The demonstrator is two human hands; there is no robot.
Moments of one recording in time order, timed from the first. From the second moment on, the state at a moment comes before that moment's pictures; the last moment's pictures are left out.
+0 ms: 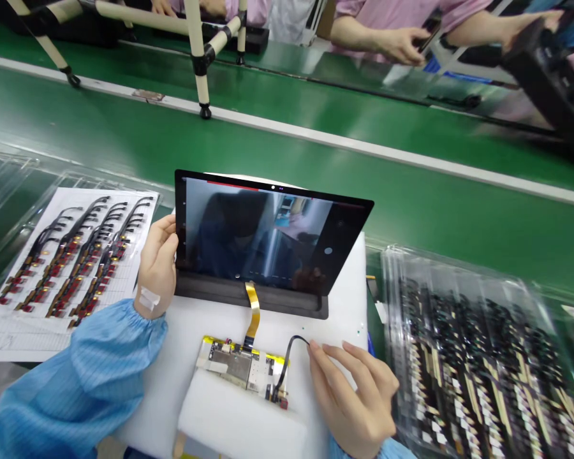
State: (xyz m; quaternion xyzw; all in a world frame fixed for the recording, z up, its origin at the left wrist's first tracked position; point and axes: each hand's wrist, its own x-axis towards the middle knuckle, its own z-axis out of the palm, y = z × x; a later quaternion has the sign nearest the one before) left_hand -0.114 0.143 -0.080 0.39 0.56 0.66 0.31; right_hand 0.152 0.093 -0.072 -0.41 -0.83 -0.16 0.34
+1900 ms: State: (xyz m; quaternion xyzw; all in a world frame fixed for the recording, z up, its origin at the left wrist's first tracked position) left_hand -0.125 0.143 -0.092 0.36 0.61 0.64 0.31; right_hand 0.155 0.096 -0.068 -0.38 -0.81 -0.07 0.44
